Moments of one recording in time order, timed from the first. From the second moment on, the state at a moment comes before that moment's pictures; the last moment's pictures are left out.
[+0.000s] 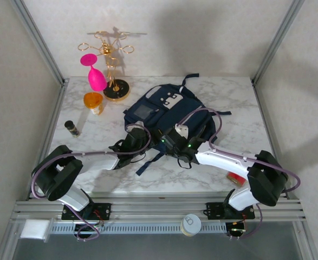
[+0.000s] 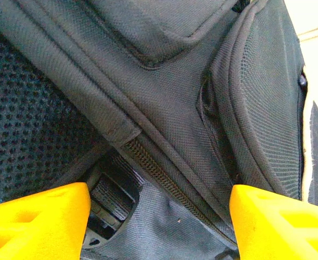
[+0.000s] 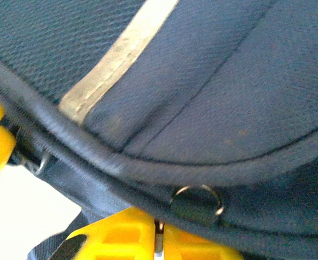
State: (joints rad) left arm -0.74 1.55 0.66 0.37 -0.09 -1.17; right arm 0.94 1.46 0.95 -0.53 0.36 0.89
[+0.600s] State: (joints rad) left arm -0.71 1.62 0.71 0.37 -0.21 -1.20; right arm 0.88 1.33 0.90 -0.63 0.33 0.75
